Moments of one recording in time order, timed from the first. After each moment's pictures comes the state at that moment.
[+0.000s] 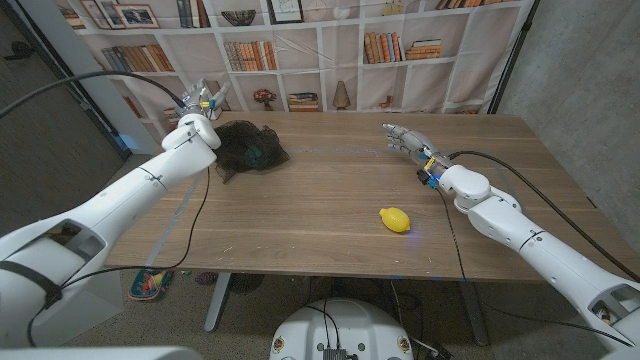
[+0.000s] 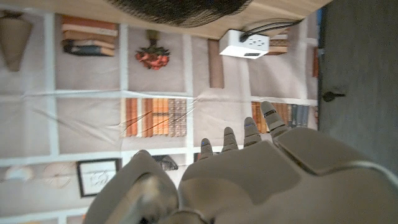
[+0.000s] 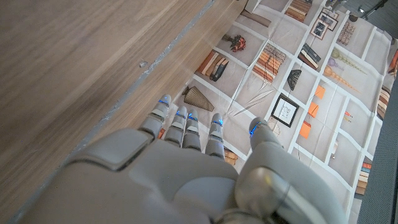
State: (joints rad) left arm 0.50 0.77 0.58 -1.65 0.12 0.75 0.33; left_hand 0.11 0.07 0.08 0.13 0.21 -0.12 -0.16 0.21 0.17 -0.11 0.03 0.25 0.19 -0.06 0.14 0.22 0.18 -0.14 0.20 0.55 0.18; right arm -0.80 -0.64 -0.48 -1.50 0.42 0.13 0.02; right_hand 0.23 0.12 0.32 -0.08 0.18 0.22 -0.05 0.19 0.19 0.14 0.11 0.20 0.22 0.10 0.06 0.24 0.25 0.20 0.08 0.22 0.18
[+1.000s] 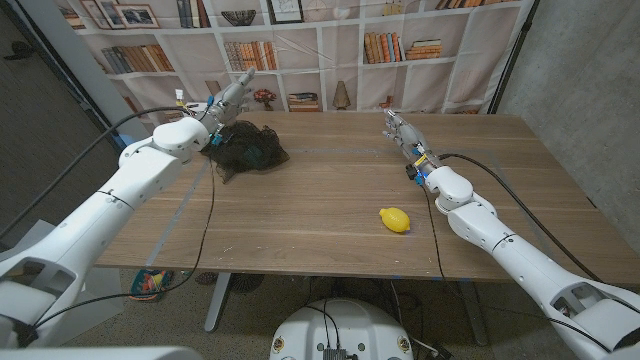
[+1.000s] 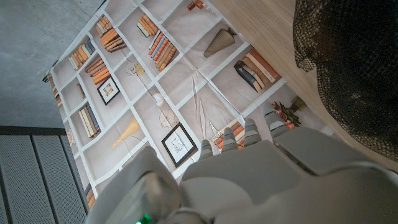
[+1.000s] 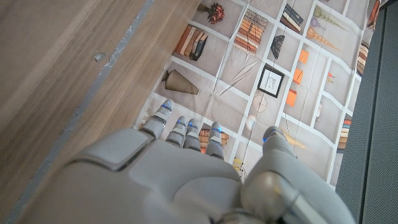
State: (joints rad) left arm 0.72 0.77 0.28 -1.63 -0.52 0.11 -0.07; left_hand 0.15 0.08 0.09 0.10 0.22 -0.16 -0.14 0.18 0.17 -0.12 0.04 0.23 0.19 -0.09 0.15 0.19 0.18 -0.14 0.21 0.51 0.18; right arm -0.77 -0.49 -0.48 -1.36 0.43 0.31 -0.04; right_hand 0.15 0.03 0.24 -0.06 0.19 0.12 -0.11 0.18 0.19 0.05 0.04 0.19 0.20 0.01 -0.01 0.19 0.21 0.15 0.05 0.19 0.18
